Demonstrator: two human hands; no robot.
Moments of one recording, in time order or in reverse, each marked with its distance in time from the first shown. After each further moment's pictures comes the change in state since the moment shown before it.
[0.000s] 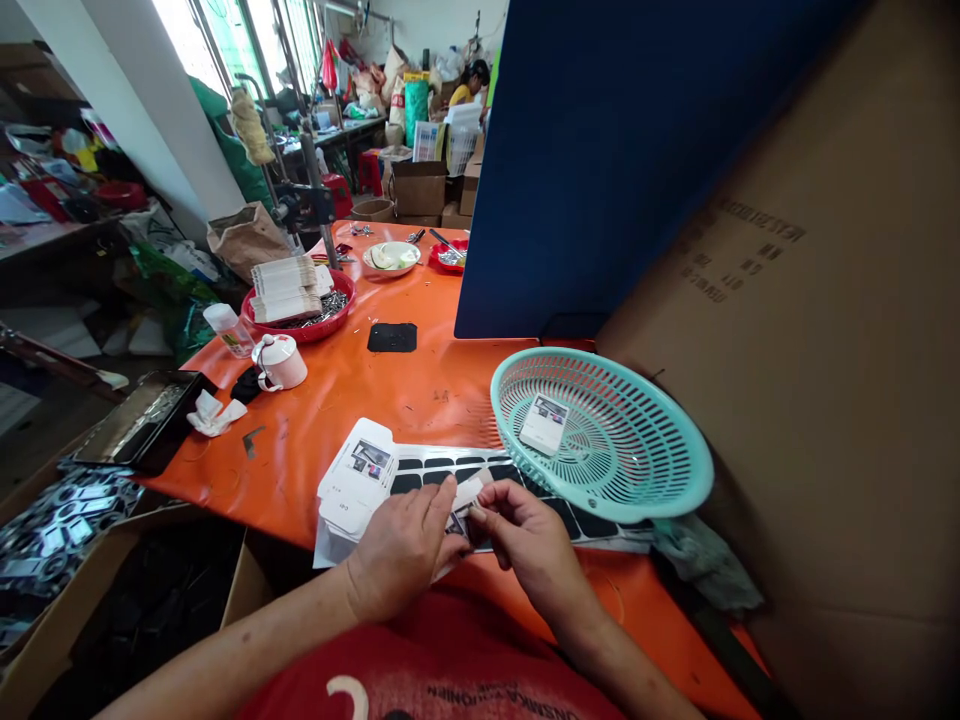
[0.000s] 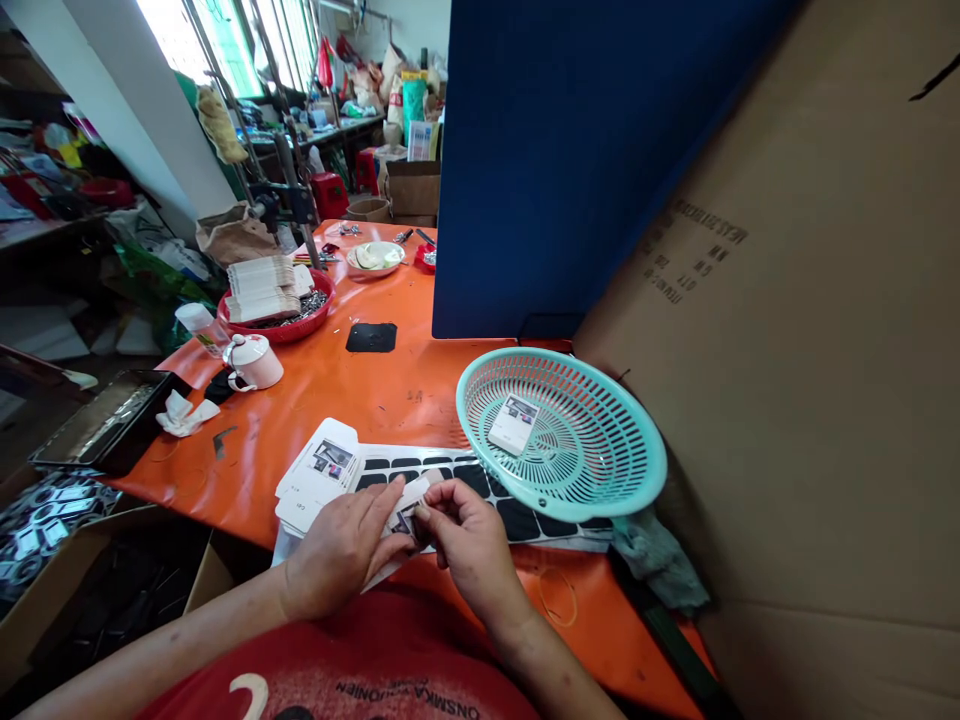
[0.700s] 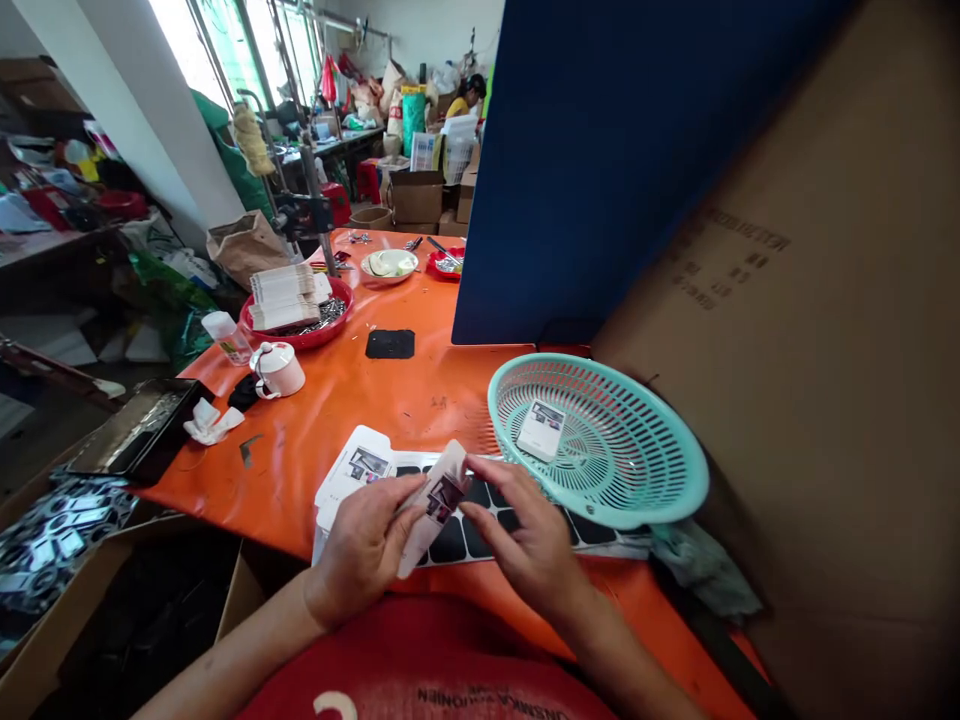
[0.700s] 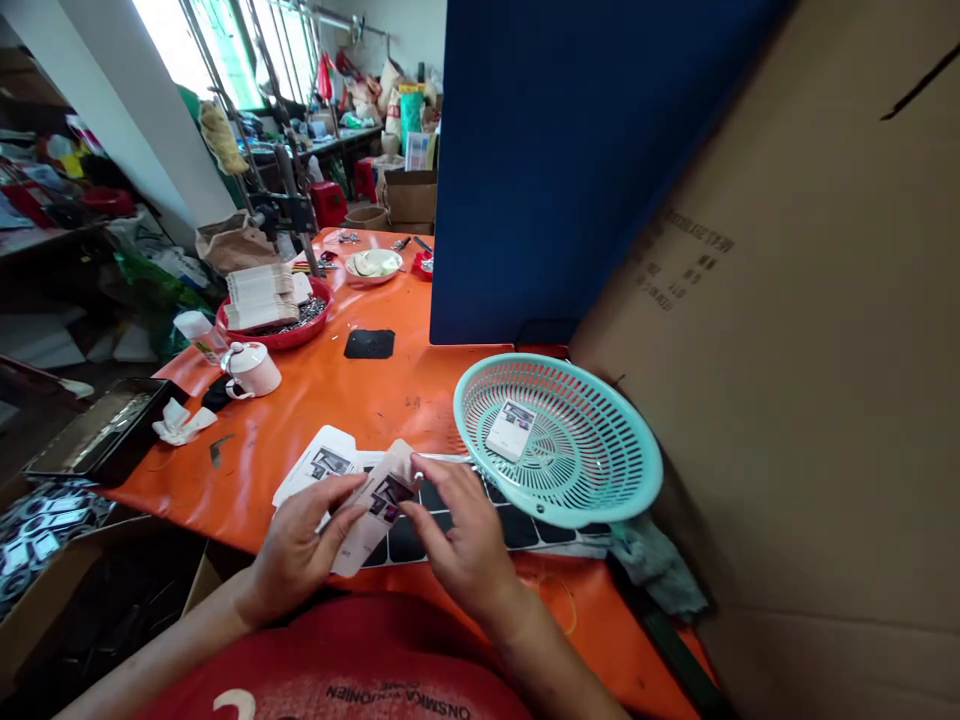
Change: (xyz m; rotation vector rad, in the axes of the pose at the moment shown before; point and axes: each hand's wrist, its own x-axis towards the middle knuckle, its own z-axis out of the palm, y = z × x) left_hand -0.006 -0.015 -0.032 -0.319 0.347 -0.168; right_hand 0.003 -0.019 -0.005 -0.681 0.031 -0.902
